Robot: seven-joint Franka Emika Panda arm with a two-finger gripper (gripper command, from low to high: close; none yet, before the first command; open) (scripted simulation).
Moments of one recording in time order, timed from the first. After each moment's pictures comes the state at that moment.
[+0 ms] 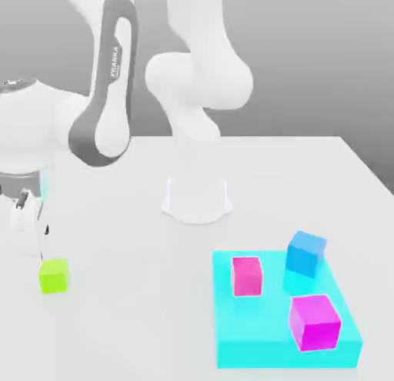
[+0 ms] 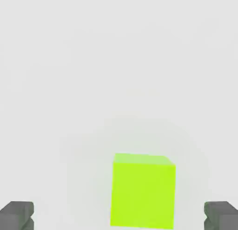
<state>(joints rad) -0.58 0.17 -0.17 -2.72 0.12 2.89 1.33</state>
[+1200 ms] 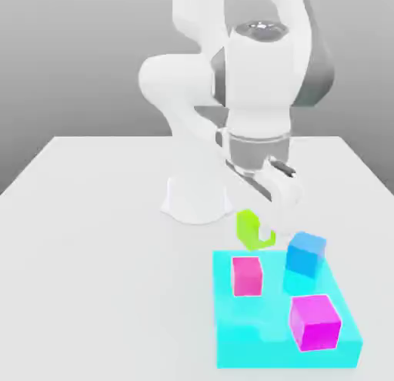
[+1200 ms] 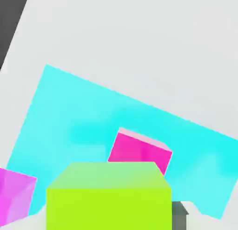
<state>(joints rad) 0.03 -0.34 0.37 -2.79 0.23 2.47 2.14</state>
